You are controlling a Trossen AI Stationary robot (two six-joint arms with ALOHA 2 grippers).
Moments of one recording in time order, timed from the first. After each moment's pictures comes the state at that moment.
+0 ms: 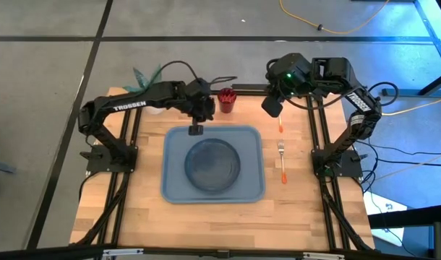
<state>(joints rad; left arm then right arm) 0.34 1.58 1.51 -0.87 0.03 0.36 -0.22 1.66 2.31 -1.56 0.29 0.18</state>
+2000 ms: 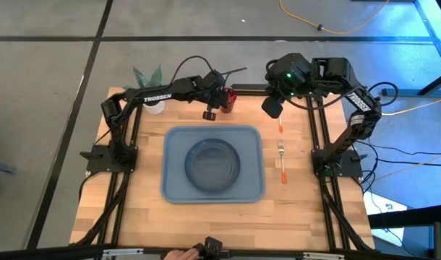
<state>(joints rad) 0.48 1.86 1.54 -0.54 -0.07 0.77 -0.23 1.66 2.31 -1.56 0.26 0.17</state>
